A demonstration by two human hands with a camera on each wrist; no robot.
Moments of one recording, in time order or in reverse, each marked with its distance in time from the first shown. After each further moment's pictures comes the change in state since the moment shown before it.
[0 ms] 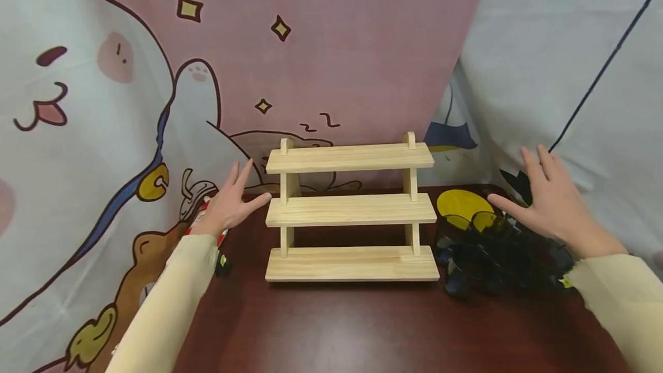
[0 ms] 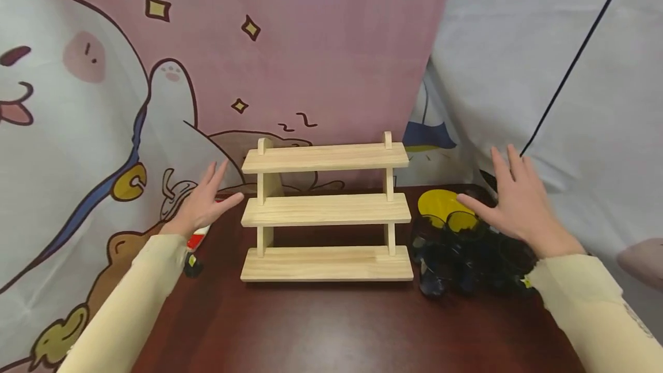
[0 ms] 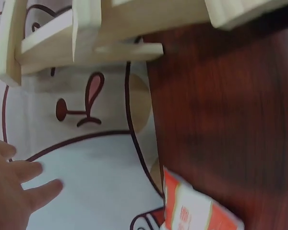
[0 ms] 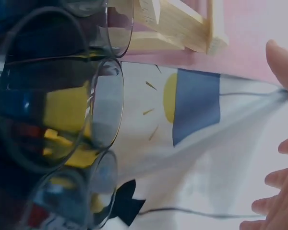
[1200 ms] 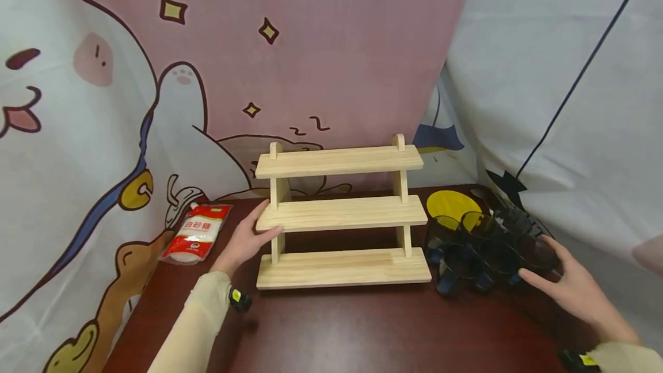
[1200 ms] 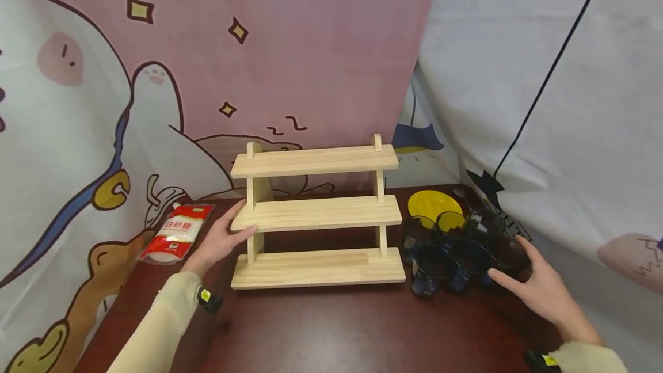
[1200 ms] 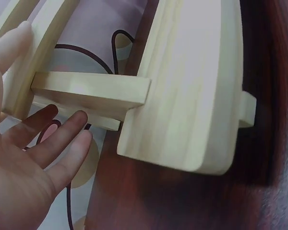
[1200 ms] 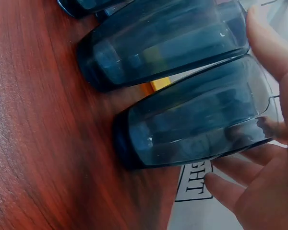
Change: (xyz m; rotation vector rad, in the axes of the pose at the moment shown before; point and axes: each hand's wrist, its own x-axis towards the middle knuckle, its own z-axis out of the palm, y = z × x) left_hand -0.020 0.002 0.092 -0.541 -0.040 -0.027; right_hand -0.137 0.074 0.059 0.307 -0.208 0.393
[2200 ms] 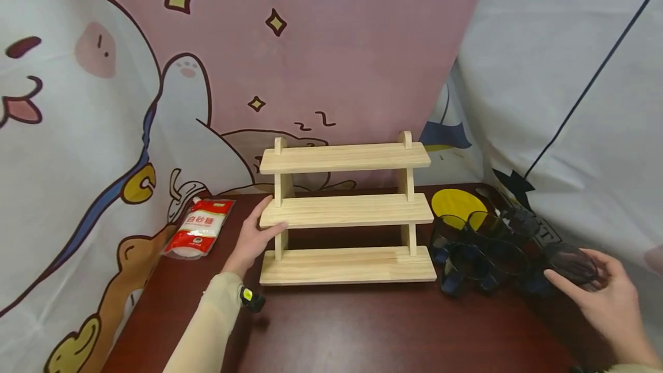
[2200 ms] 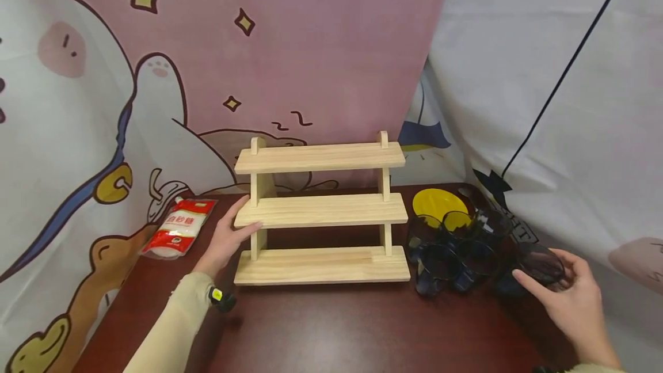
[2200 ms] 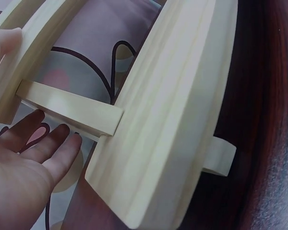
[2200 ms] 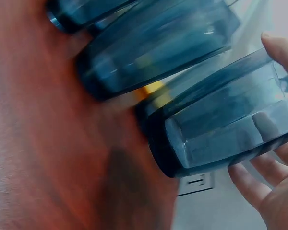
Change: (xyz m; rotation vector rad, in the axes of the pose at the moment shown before) left_hand 0.000 -0.008 0.018 -0.290 0.120 -0.010; right_hand -0.028 -0.009 0.015 0.226 0.494 0.183
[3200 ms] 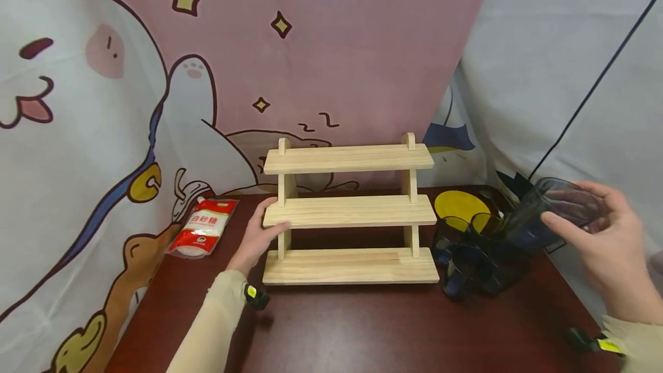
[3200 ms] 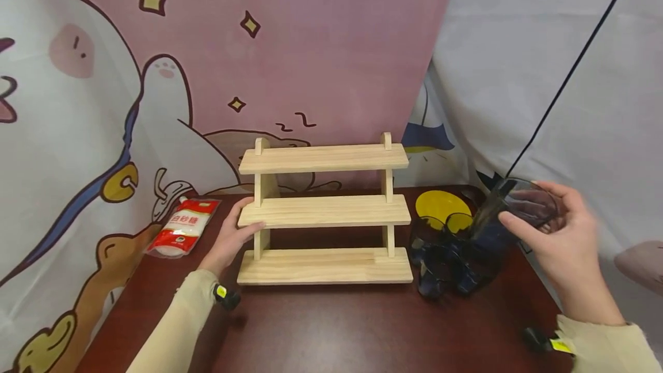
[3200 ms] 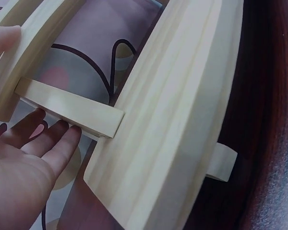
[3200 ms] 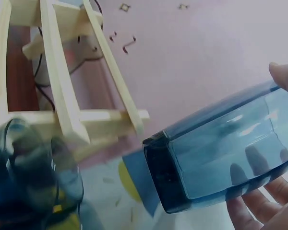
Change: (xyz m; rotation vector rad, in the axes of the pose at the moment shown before) left_hand 0.002 0.000 0.003 -0.055 0.000 -0.028; right_hand 0.018 -0.160 -0.011 0.367 -0.062 -0.341
